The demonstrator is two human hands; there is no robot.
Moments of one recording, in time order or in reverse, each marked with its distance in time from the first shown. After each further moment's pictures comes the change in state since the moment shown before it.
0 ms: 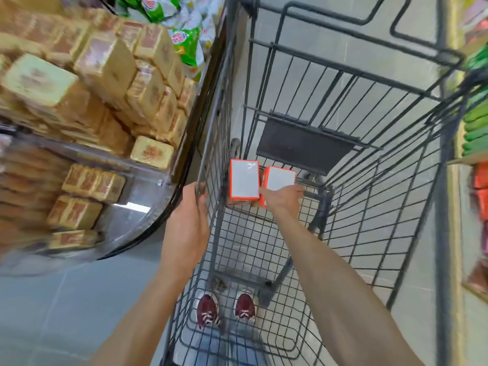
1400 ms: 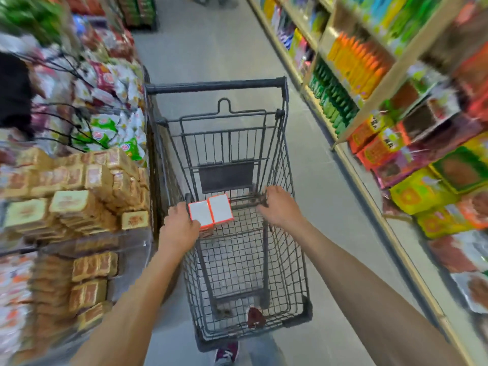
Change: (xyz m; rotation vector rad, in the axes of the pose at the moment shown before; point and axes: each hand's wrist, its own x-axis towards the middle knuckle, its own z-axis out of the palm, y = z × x) left_hand -0.017 0.108 -0.085 0.448 -0.395 0.170; right_hand -0.205 0.054 -0.227 -0.304 0.119 -0.442
